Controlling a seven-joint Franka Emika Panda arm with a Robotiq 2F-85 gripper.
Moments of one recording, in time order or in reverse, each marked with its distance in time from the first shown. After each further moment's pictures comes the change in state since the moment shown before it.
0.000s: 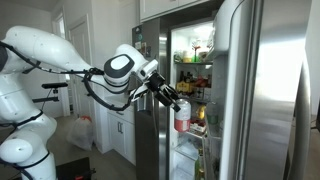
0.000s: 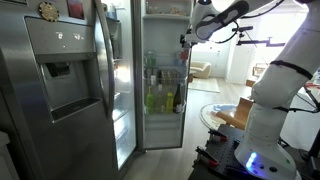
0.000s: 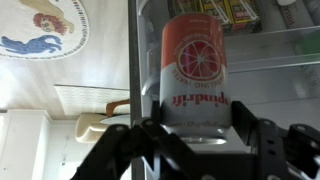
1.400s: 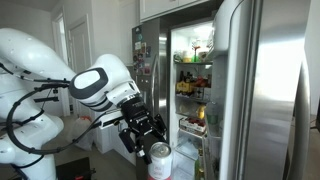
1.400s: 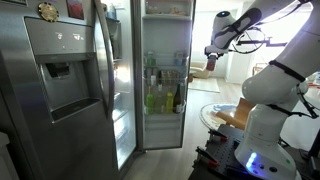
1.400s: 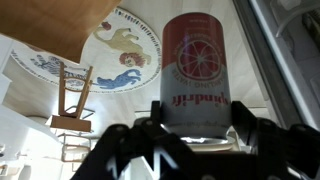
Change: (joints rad) arm -0.390 -0.068 0.045 -0.188 0.006 -0.002 0.029
